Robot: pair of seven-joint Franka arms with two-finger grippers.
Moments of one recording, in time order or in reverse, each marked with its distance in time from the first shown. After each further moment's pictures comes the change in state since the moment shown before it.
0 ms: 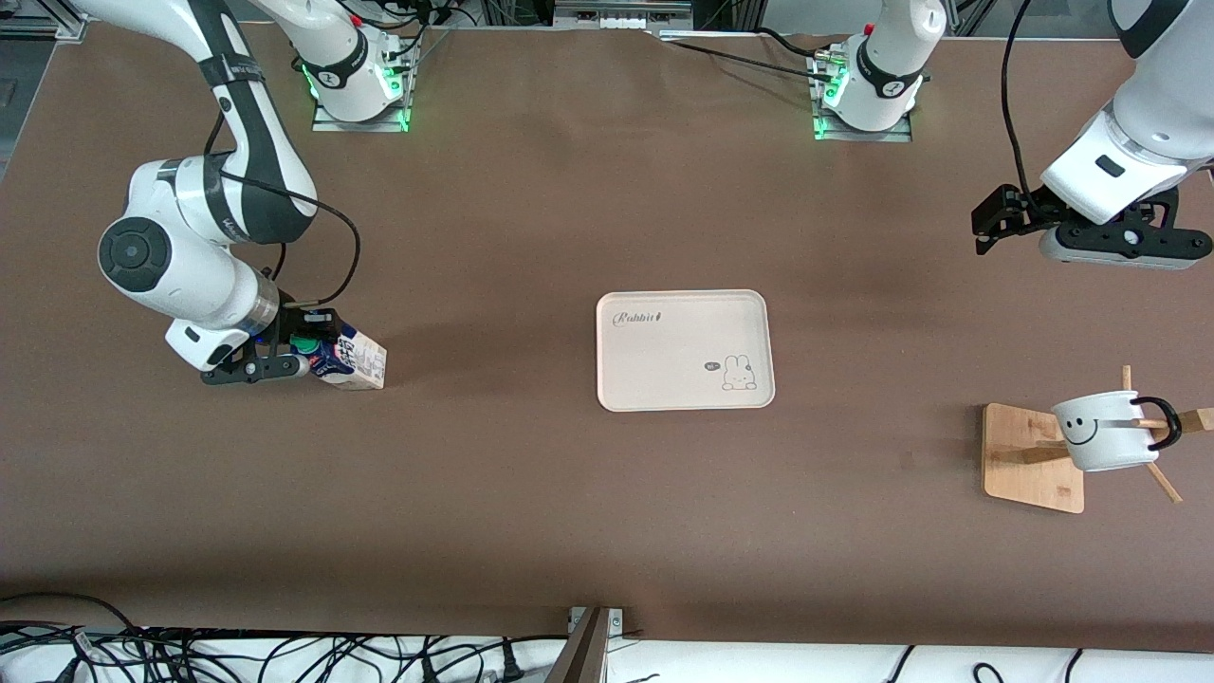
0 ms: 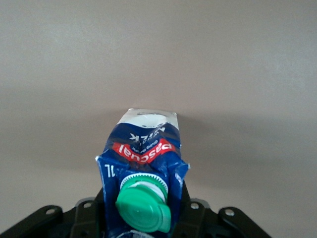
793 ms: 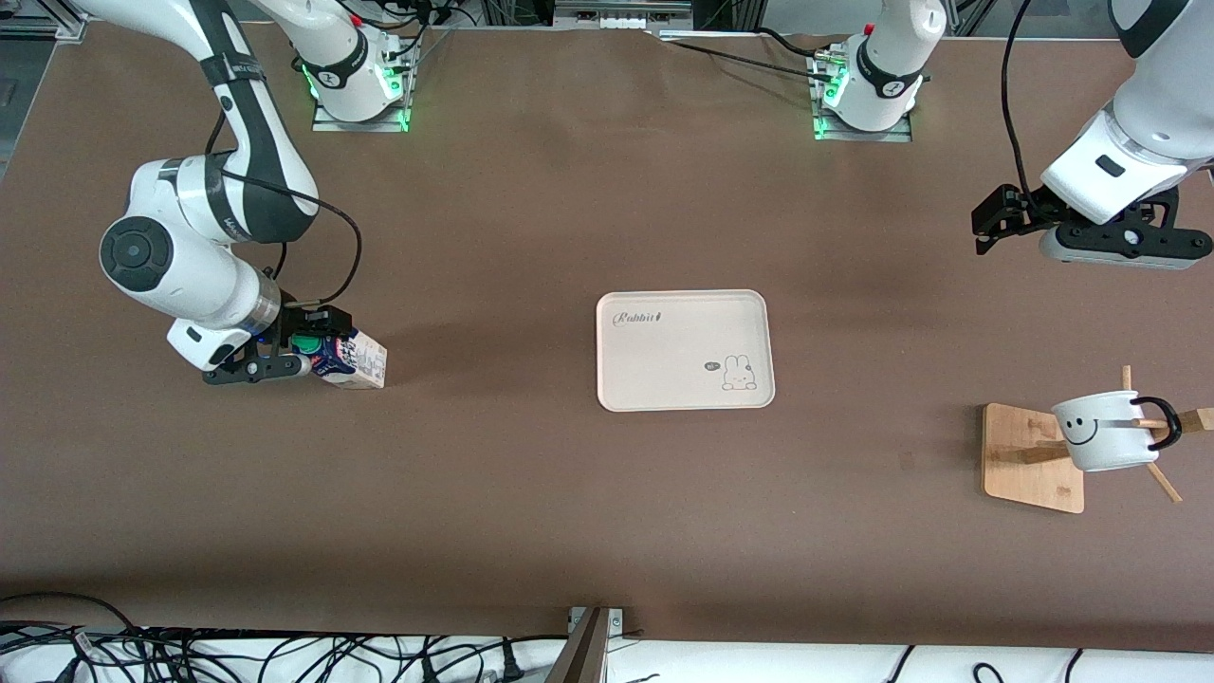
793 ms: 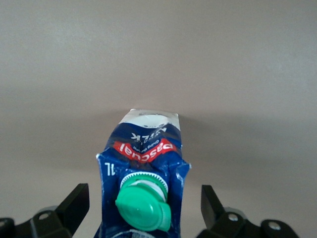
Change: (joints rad) left arm 0.000 0.000 0.000 0.000 0.000 0.000 0.000; right arm 0.000 0.001 0.002 -0.011 0.000 0.008 0.000
